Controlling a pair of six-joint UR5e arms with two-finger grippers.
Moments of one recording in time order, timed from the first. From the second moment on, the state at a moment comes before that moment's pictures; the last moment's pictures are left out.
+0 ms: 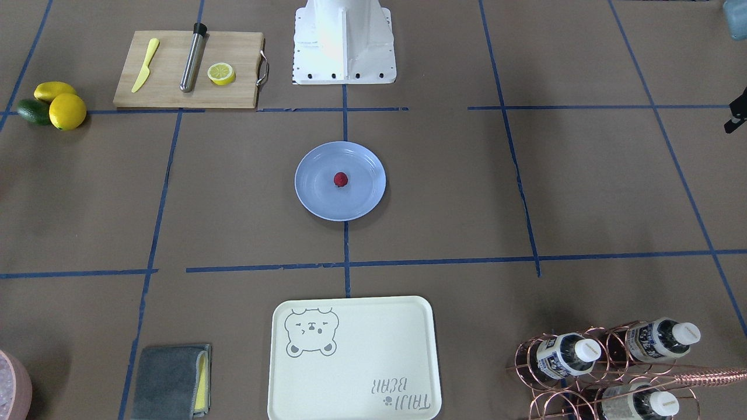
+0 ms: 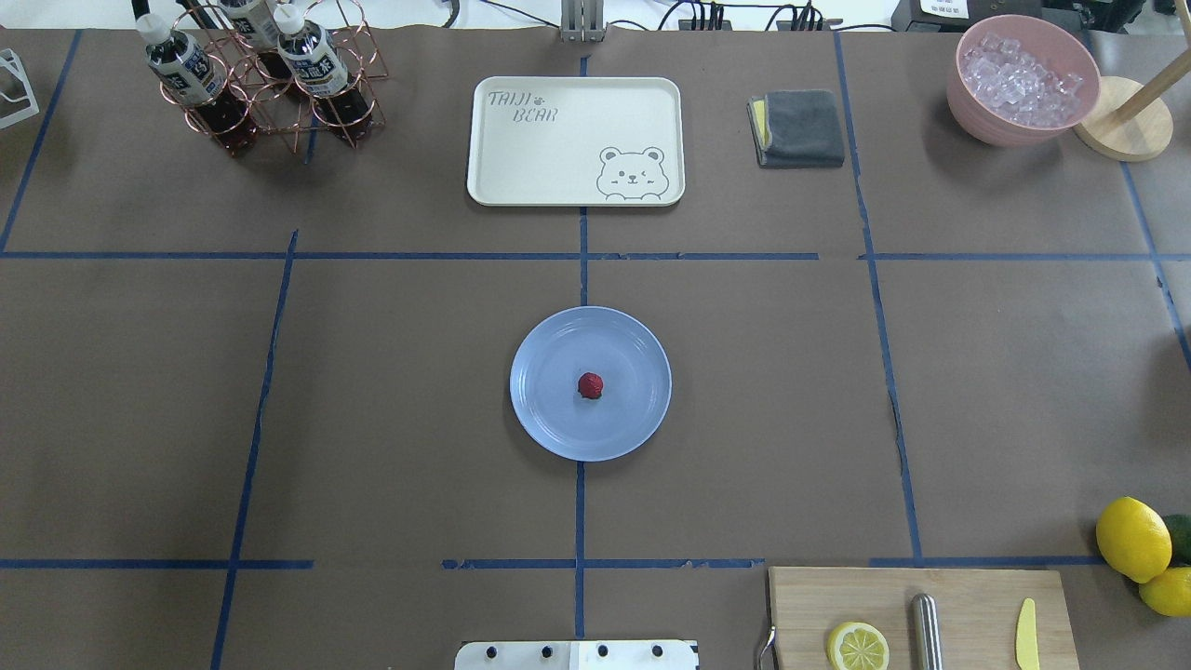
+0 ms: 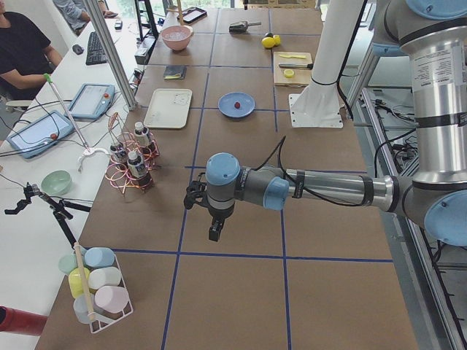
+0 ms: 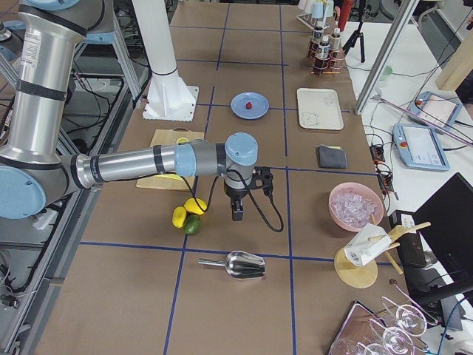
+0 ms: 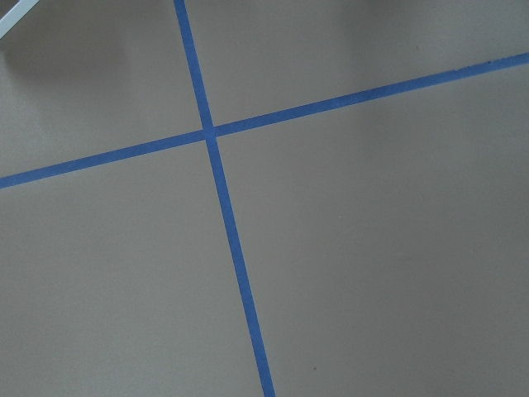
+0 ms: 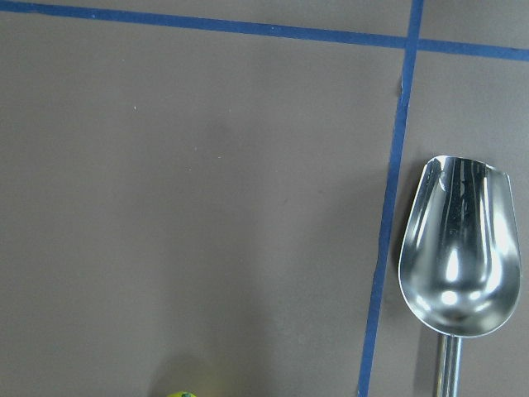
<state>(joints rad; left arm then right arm) -1.45 -1.38 -1.82 -1.75 -2.33 -0.02 1.44 -1.82 1.99 -1.67 2.38 0.04</state>
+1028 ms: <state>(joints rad) -1.51 -1.39 -1.82 -1.58 -2.38 0.06 1.44 -1.82 1.97 -1.67 2.39 0.04</state>
